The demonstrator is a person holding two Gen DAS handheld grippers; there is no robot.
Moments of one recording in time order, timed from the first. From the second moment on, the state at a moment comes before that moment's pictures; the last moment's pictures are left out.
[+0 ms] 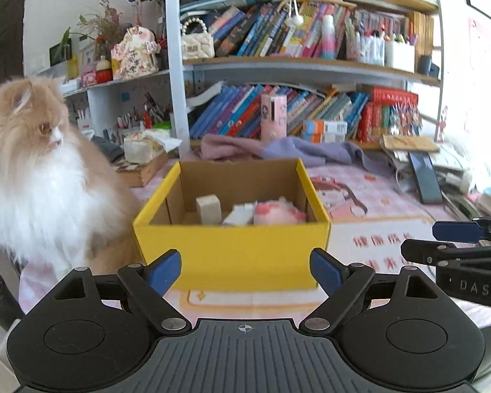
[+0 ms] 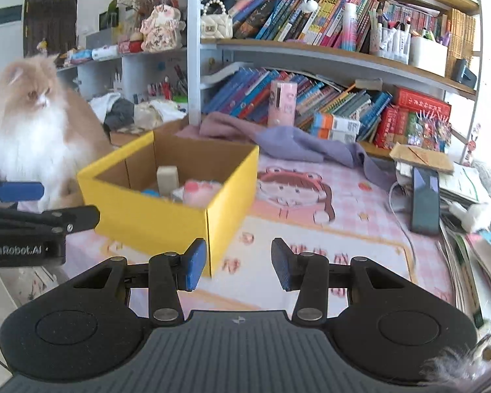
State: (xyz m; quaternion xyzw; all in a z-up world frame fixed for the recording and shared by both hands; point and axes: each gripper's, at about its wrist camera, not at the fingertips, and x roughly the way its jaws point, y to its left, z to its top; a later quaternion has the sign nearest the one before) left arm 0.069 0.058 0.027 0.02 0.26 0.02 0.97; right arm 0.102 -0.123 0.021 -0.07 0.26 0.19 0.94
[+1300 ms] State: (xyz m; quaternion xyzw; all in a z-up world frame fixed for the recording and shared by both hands) left arm 0.030 0.025 -0.011 0.04 0.34 0.03 0.94; right arm 0.061 -0.151 -0.016 -0.06 0.35 0.16 0.92
